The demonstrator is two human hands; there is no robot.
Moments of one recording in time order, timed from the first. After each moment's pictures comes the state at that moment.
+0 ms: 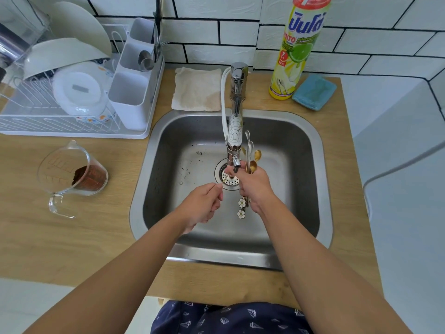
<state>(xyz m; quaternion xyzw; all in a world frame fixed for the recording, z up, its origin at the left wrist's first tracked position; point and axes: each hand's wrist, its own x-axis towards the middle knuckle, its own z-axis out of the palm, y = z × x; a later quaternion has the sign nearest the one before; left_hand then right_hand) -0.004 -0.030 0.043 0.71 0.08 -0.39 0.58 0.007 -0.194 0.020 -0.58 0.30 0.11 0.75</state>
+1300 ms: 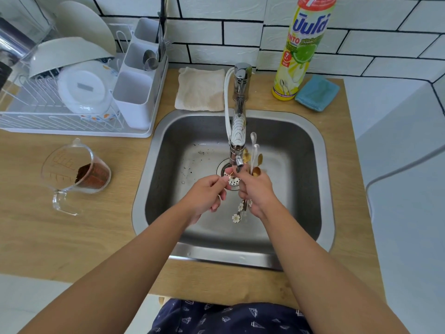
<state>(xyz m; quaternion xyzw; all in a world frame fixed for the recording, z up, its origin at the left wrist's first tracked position) 0.008 -0.039 0.040 0.71 0.07 -0.33 0.61 -0.003 -0.191 0.019 -0.53 0.28 0.11 0.79</state>
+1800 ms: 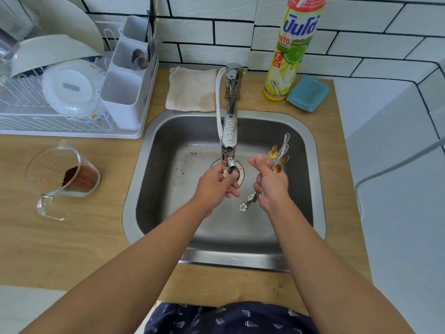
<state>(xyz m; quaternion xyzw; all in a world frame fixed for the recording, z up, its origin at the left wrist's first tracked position) 0.019 -0.083 0.029 0.73 0.06 -0.26 0.63 0.000 -0.229 0.025 -0.48 0.38 -0.04 0.79</state>
